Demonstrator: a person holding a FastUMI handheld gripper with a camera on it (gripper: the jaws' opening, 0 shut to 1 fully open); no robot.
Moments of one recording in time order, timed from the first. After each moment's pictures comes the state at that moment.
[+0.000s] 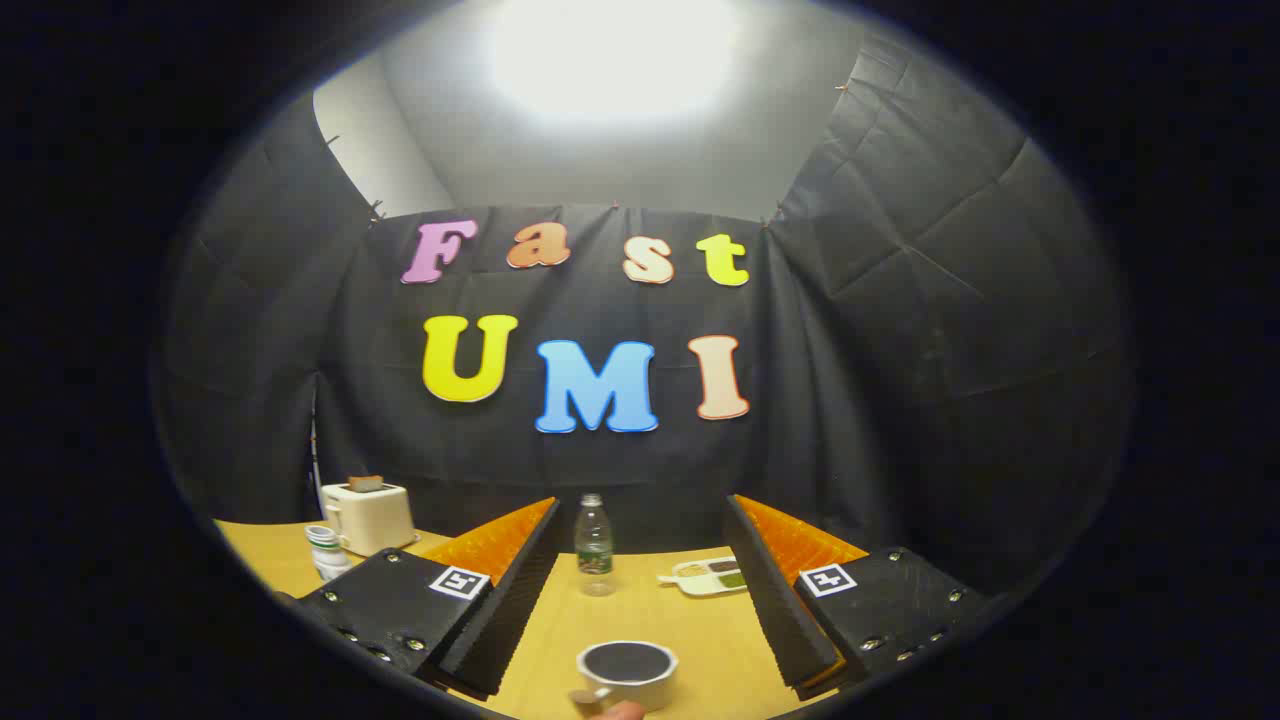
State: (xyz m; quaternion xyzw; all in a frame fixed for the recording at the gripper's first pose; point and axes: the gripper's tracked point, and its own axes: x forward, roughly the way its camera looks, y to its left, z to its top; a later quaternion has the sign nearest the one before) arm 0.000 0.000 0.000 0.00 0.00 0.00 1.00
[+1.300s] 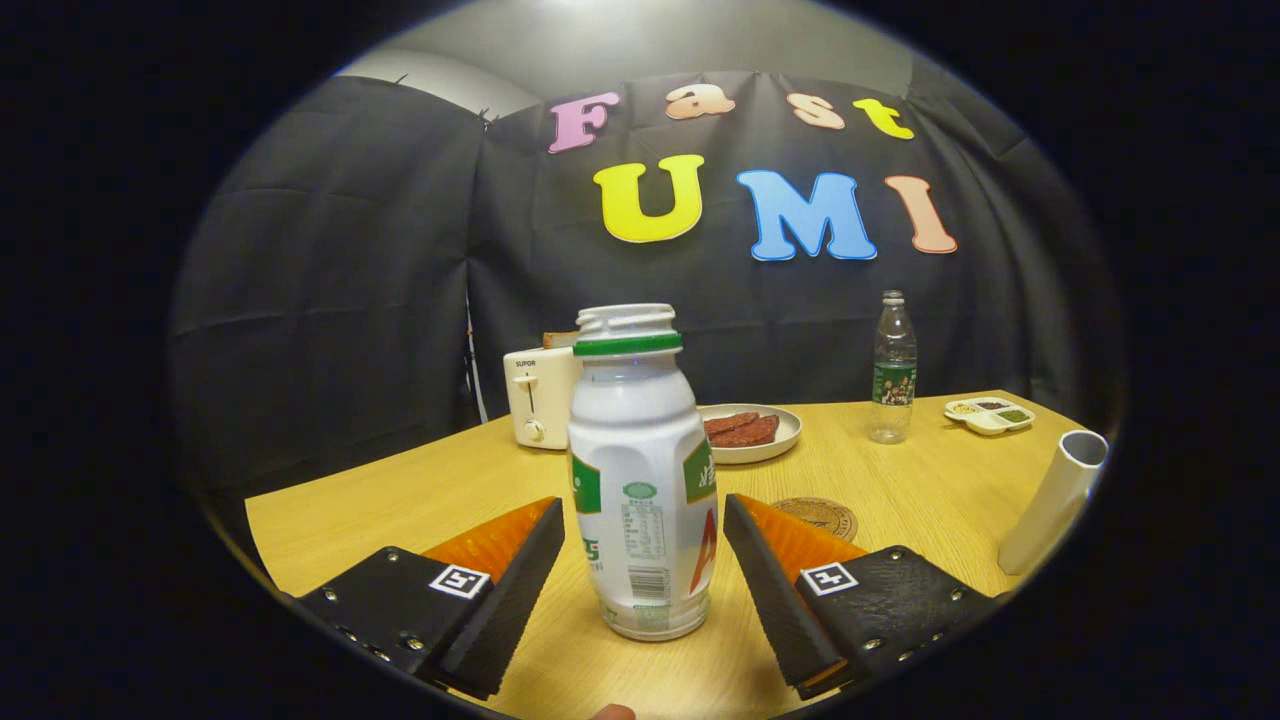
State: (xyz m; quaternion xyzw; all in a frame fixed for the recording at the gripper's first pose) arm 0.027 0.252 -0.213 0.02 0.19 0.17 0.97
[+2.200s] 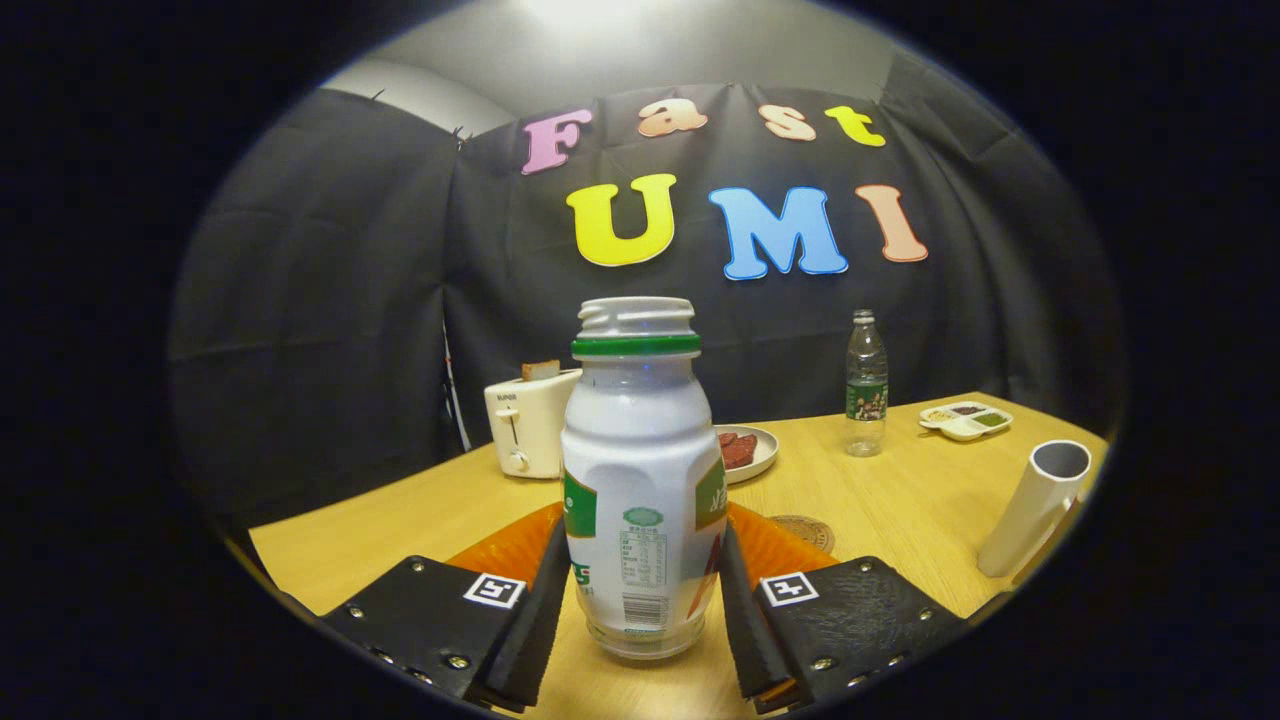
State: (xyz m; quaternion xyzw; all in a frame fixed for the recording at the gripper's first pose) arm 0.024 0.245 -0.171 0.09 0.16 0.15 0.97
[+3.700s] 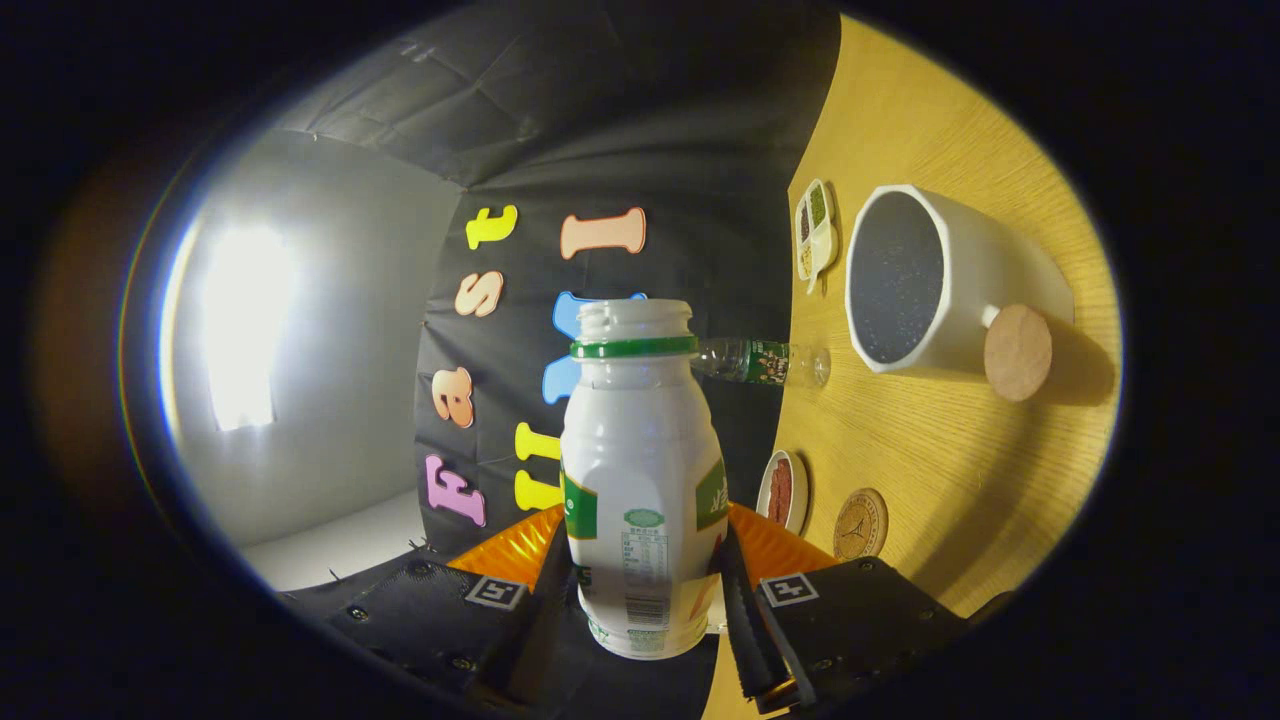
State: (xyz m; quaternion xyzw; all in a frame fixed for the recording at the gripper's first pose) arm 0.046 0.092 -0.107 0.67 0.03 0.02 0.74
